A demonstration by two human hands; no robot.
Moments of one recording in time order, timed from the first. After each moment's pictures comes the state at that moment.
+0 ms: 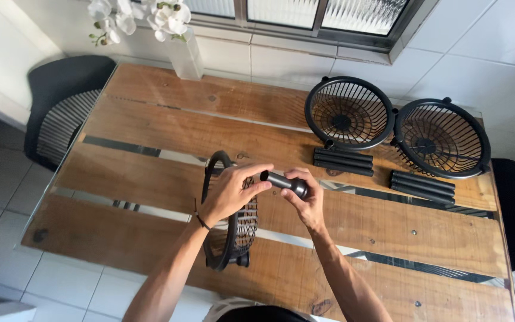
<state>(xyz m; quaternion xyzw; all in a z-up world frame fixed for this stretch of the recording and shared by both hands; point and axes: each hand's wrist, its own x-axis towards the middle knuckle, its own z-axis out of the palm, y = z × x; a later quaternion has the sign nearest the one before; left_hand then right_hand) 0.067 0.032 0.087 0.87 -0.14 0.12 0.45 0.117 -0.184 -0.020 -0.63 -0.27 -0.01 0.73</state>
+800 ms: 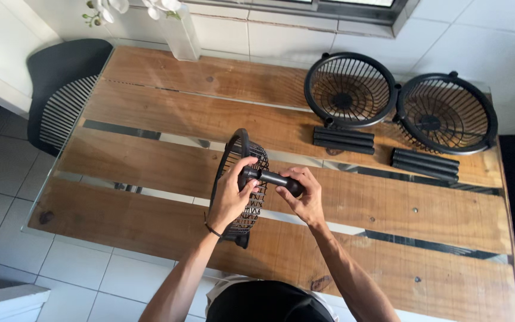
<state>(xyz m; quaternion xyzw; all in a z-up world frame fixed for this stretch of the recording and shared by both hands) 0.013 -0.008 0.038 0.79 0.04 0.10 0.60 0.077 -0.203 -0.039 -0.71 -0.26 -0.04 0.65</state>
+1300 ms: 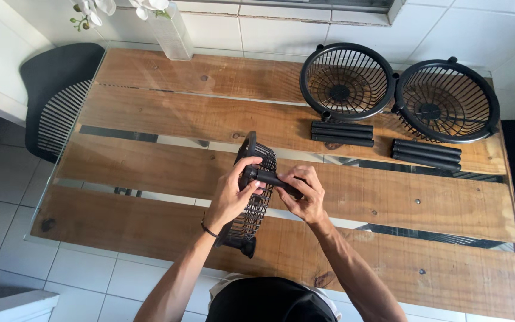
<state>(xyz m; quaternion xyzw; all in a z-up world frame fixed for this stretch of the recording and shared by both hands) 0.019 -0.007 0.049 0.77 0.00 0.02 0.63 0.077 -0.204 -0.023 -0.71 -0.37 -0.28 0.53</state>
